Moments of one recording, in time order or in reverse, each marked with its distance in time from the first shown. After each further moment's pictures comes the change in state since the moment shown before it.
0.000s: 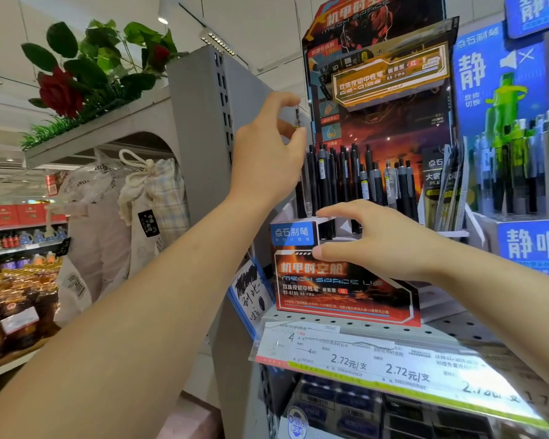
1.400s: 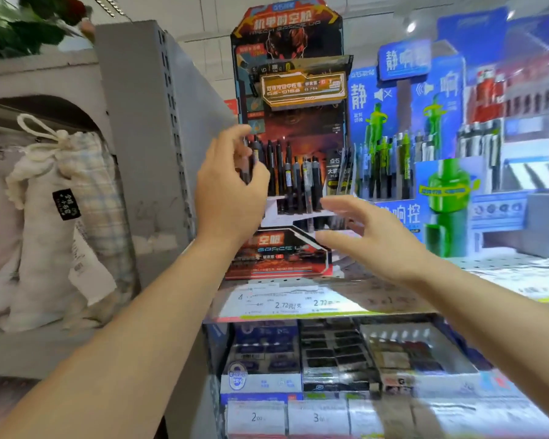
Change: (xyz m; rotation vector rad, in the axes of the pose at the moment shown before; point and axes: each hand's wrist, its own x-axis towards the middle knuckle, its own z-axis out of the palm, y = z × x) left_hand -0.071 0.009 0.002 -0.345 0.030 -0.043; right_hand -0.105 -0.012 -0.017 0.042 0.297 0.213
